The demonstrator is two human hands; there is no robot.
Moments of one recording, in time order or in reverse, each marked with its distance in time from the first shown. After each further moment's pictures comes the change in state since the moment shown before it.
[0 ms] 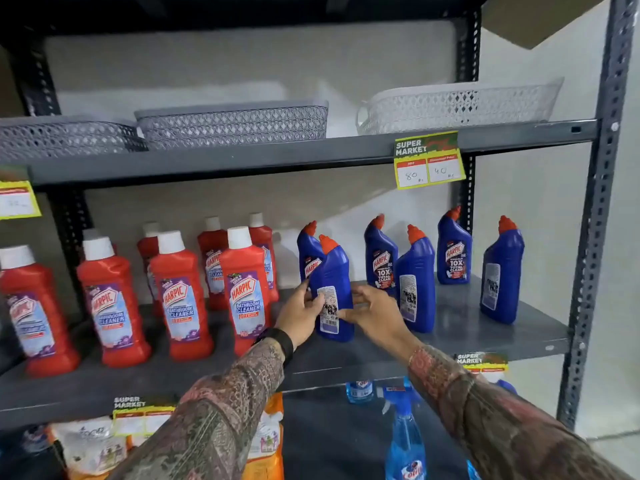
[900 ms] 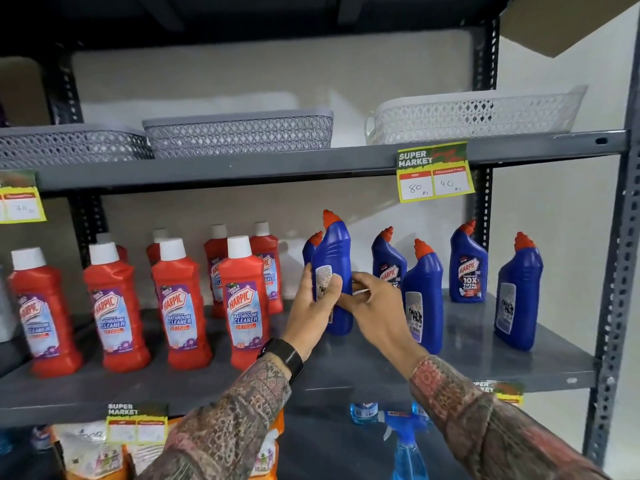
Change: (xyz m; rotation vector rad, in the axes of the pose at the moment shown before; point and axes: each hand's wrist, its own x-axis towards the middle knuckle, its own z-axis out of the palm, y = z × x) left_hand -0.008 0.048 0.021 -0.321 0.082 0.078; right_hand 0.012 -0.040 -0.011 0.010 0.138 -0.179
